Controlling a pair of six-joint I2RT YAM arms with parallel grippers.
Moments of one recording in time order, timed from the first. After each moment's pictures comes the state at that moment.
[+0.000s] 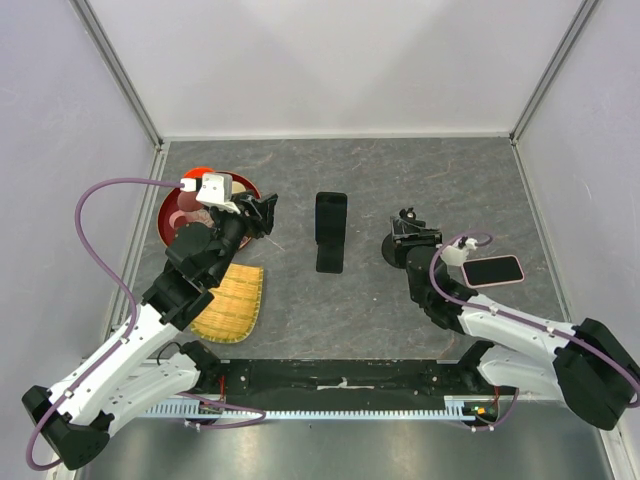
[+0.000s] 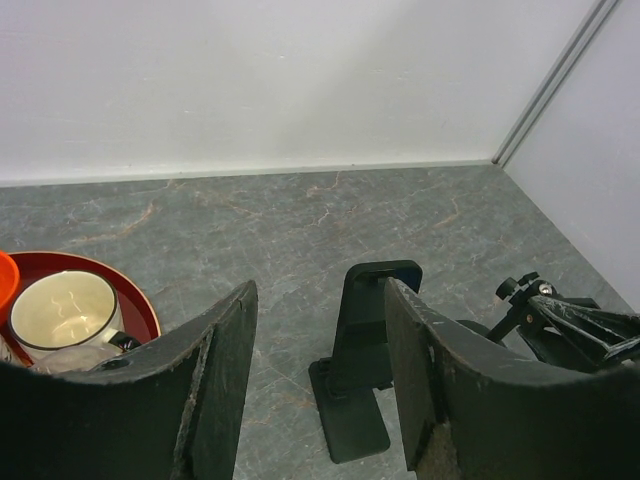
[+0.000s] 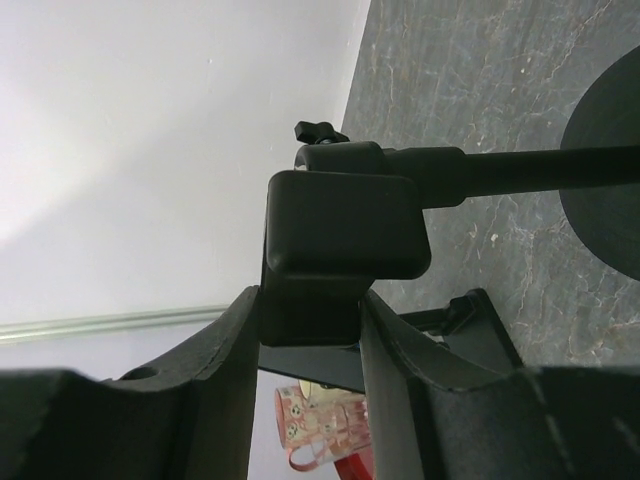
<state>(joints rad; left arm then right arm) -0.67 0.78 0.81 0.05 -0.34 -0.20 0.75 1.07 0.41 0.40 0.76 1.60</state>
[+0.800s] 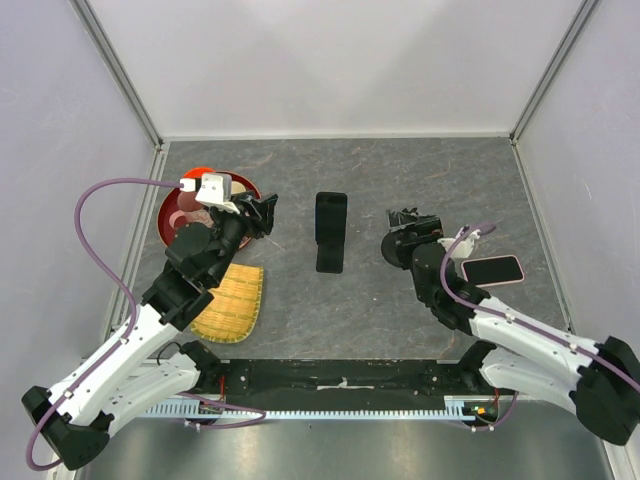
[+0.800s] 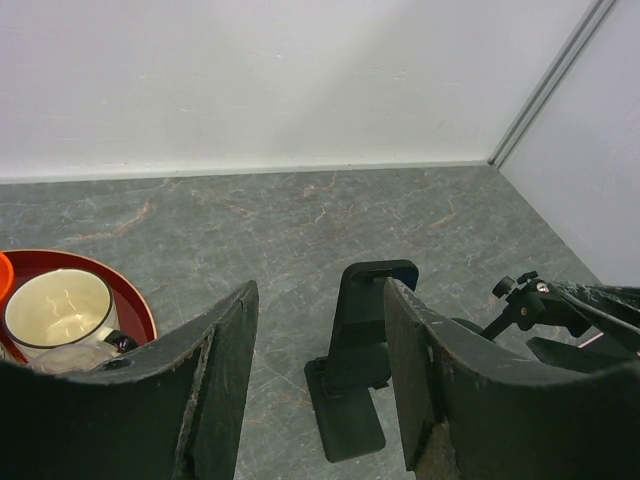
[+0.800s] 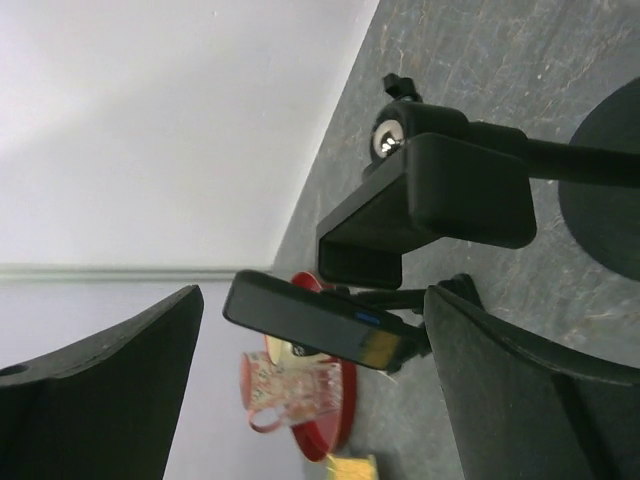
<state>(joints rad) -0.67 0.78 0.81 0.05 -0.33 -0.21 0.77 1.01 0.48 0.27 0.76 1.51</state>
